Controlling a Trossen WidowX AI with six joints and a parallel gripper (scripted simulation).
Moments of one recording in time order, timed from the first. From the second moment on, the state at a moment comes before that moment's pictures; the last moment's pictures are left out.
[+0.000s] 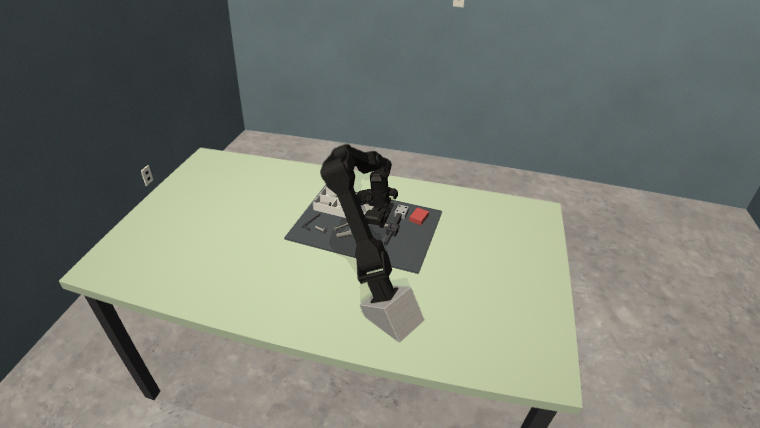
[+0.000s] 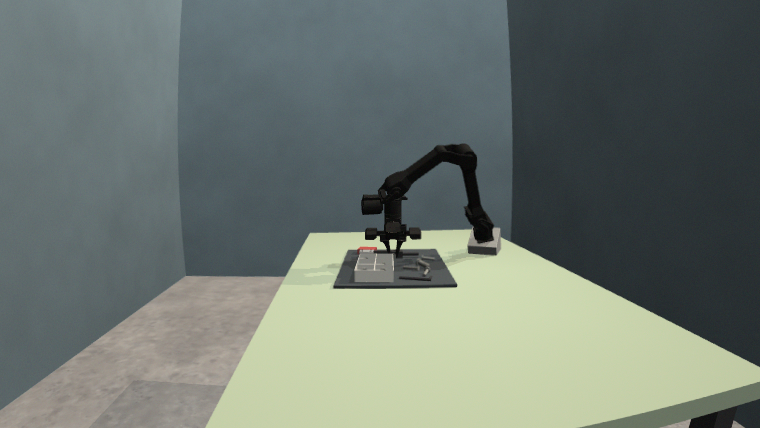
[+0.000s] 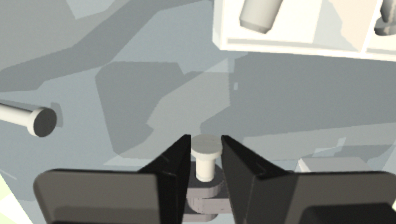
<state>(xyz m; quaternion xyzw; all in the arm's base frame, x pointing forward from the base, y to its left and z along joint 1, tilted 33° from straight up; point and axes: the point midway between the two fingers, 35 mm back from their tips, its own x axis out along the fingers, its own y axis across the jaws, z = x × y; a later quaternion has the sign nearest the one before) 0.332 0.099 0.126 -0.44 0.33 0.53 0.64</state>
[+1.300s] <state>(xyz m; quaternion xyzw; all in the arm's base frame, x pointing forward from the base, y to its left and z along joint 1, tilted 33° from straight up) 0.332 0.098 0.125 -0.44 0.33 0.53 0.64</state>
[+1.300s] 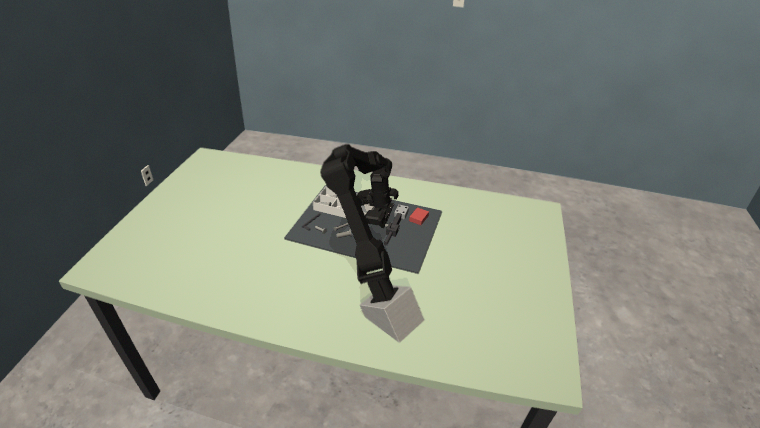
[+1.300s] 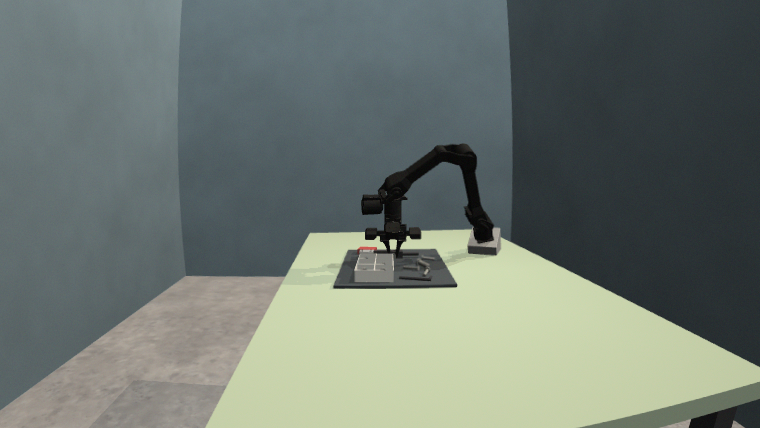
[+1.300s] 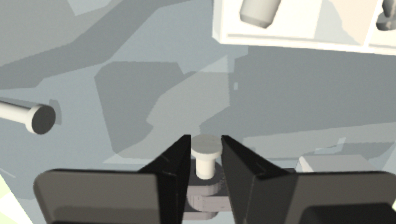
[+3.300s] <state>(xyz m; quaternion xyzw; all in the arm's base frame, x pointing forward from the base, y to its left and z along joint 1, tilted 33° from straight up) 0.333 0.092 0.122 -0.44 0.34 0.53 0.64</state>
